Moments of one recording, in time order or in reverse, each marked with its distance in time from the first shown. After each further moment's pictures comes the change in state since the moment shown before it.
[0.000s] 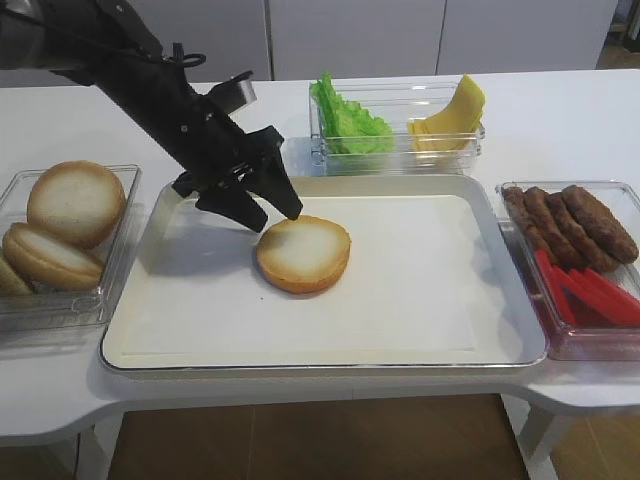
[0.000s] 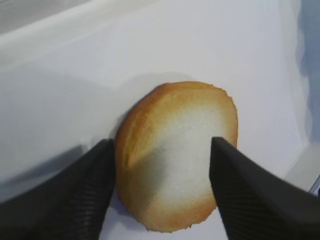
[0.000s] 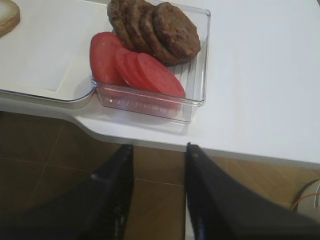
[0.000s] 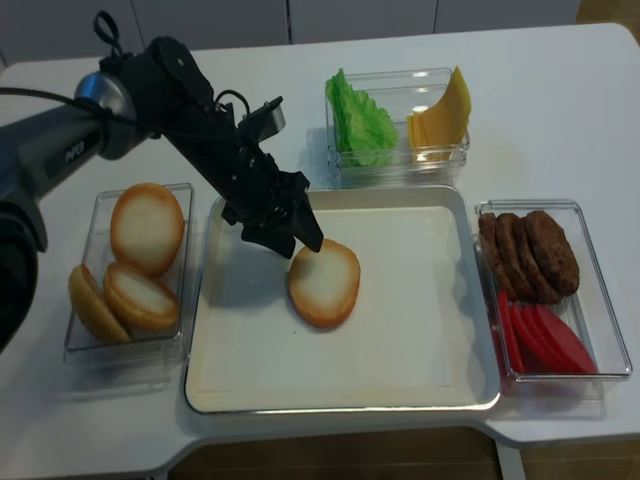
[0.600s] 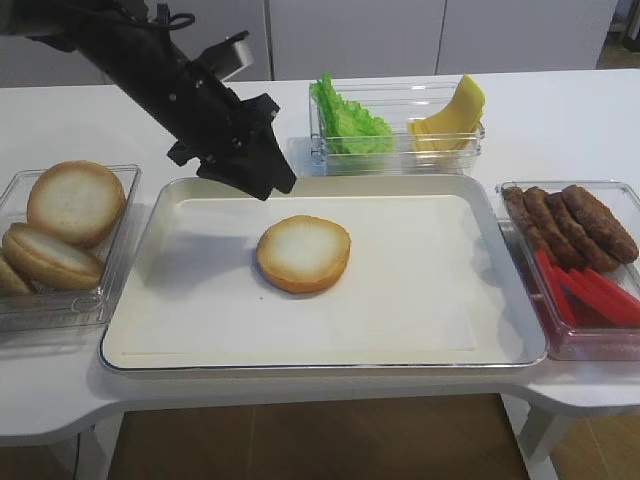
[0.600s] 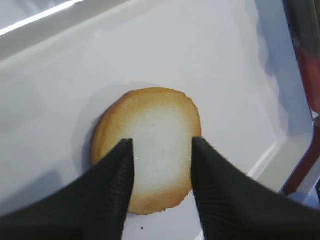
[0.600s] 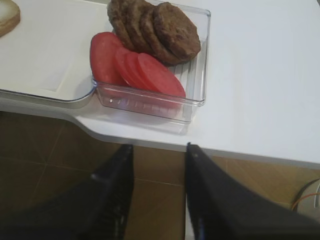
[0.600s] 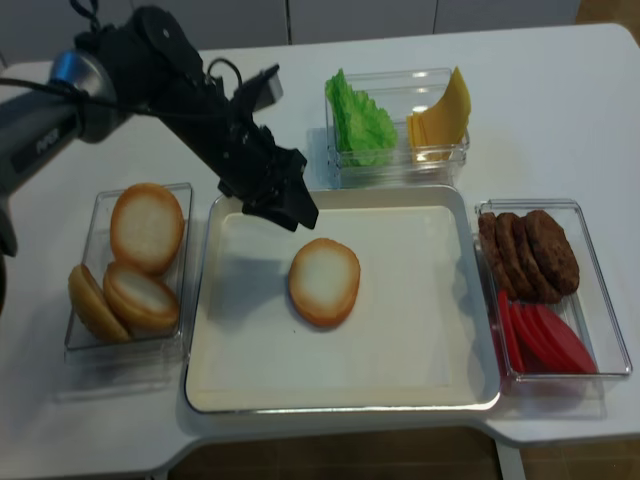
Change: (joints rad) left arm 0.000 -0.091 -0.002 0.004 0.000 0.038; right arm 0.000 0.000 0.000 0.000 0.000 0.000
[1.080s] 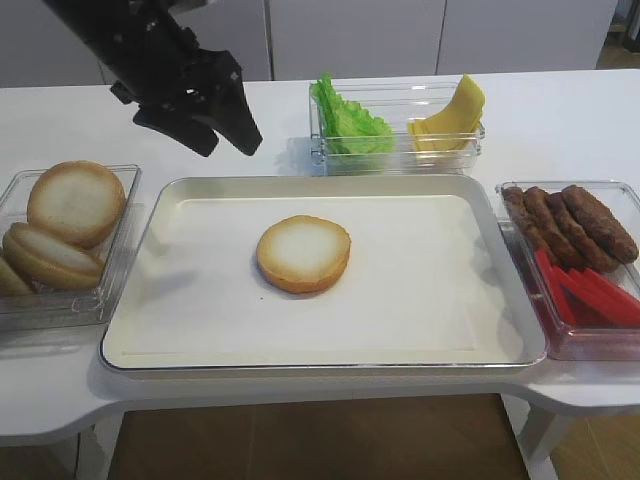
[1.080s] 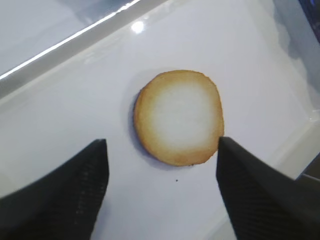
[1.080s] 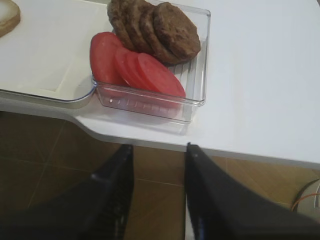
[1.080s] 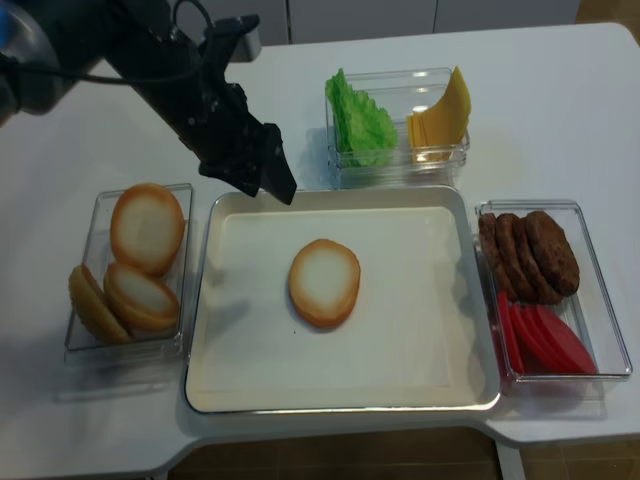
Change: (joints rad) left arm 0.000 -0.174 0.000 0.238 0.014 -0.064; right arm 0.000 0.000 0.000 0.000 0.000 0.000
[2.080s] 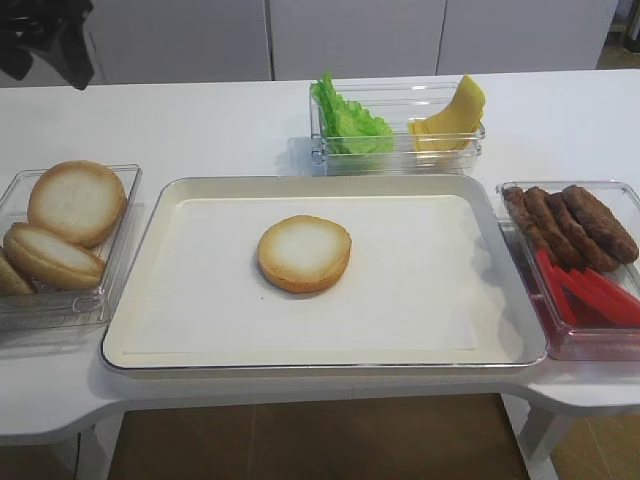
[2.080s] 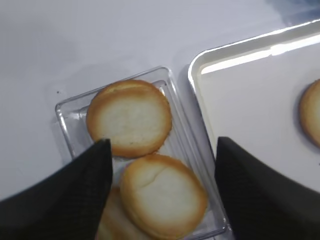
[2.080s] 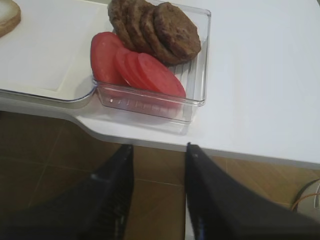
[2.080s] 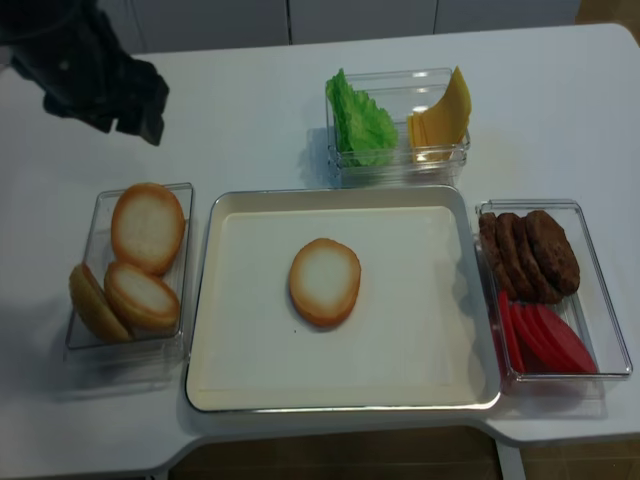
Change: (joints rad) left arm 0.106 -0.256 0.045 0.498 0.020 -0.309; right arm 0.000 0.000 0.000 0.000 0.000 -0.002
